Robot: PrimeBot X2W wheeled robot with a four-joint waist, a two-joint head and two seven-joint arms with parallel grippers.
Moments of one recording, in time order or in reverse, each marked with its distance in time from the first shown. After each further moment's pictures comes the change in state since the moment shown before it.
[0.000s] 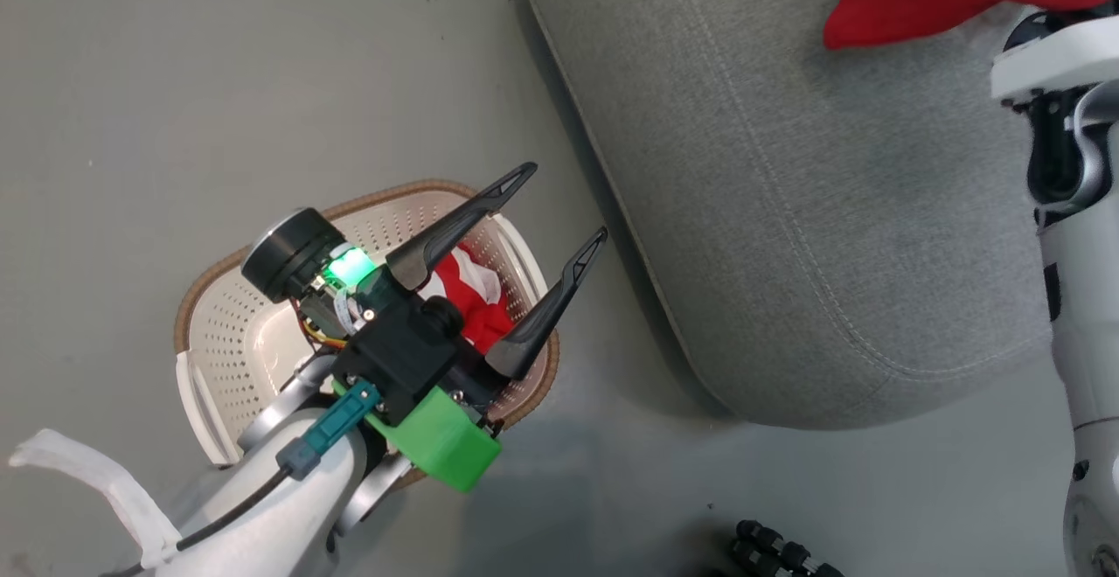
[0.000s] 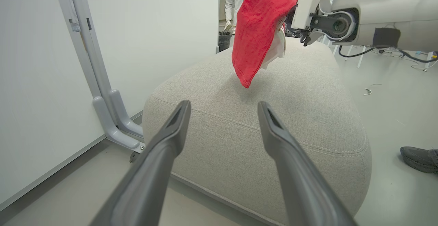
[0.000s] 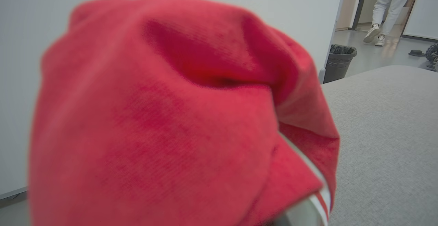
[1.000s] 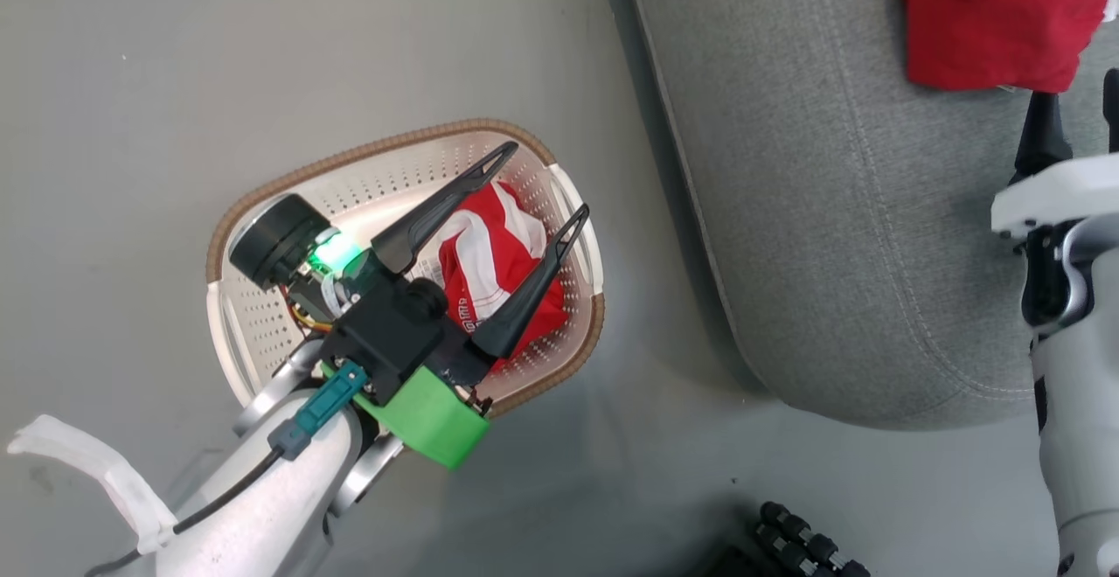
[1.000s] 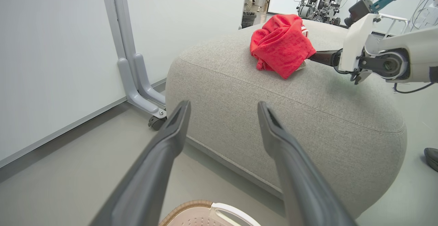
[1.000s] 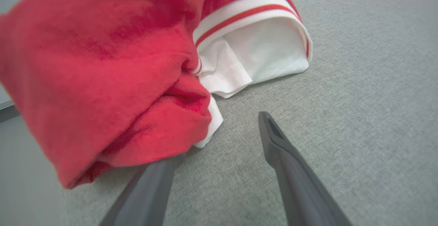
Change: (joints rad) left arm -0.052 0.002 -0.016 0.071 -0.012 0.019 -0.065; right arm 0.166 0.028 -0.166 0.093 -0.085 0.001 -0.002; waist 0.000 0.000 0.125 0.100
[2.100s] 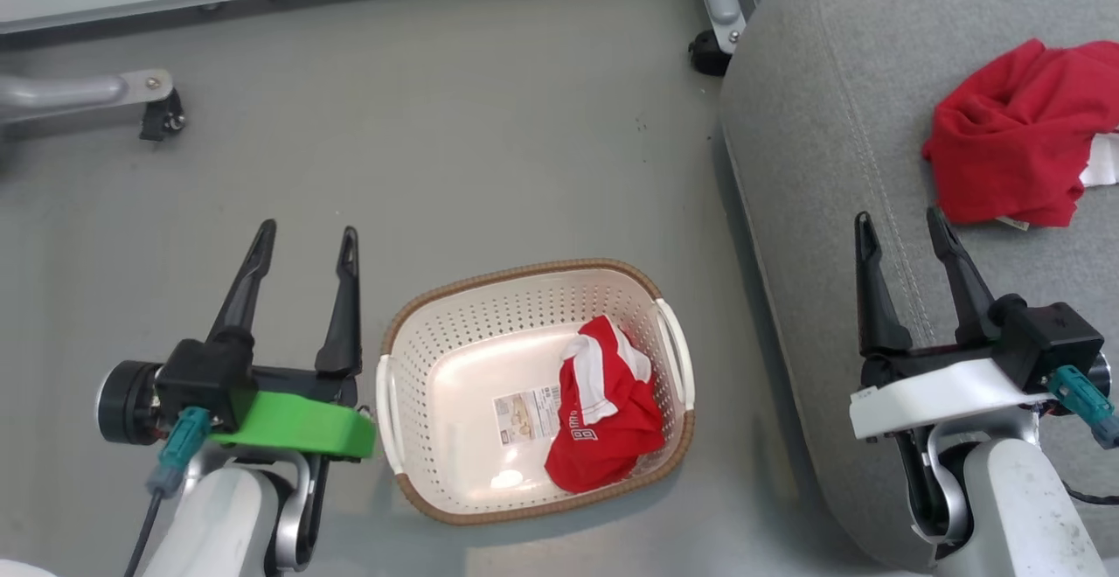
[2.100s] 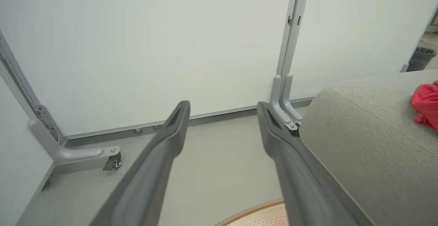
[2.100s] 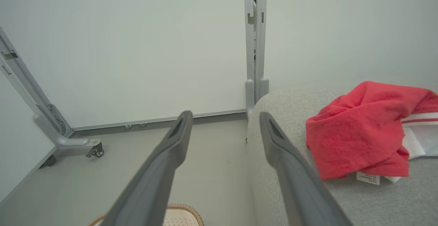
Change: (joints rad) left arm 0.290 -0.119 0.354 0.183 -0.071 0.211 -0.098; right arm 0.530 0.153 0.236 -0.655 -0.137 0.000 0.054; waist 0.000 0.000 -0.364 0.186
